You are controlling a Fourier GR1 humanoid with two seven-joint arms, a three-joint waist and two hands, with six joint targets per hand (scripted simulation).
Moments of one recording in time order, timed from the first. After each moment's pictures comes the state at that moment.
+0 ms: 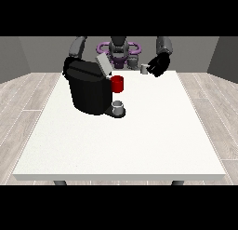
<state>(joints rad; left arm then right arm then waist) -0.64 0.29 0.03 -0.79 -0.61 -0.25 -0.22 -0.19 -0.09 -0.13 -1.07 -0.07 -0.02 -0.28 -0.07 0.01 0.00</state>
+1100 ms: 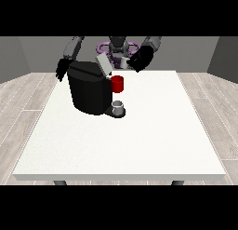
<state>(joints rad) -0.92 0.24 0.13 -0.86 -0.54 -0.28 0.02 -0.25 -0.15 -0.15 -1.05 -0.11 0.09 -0.33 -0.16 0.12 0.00</state>
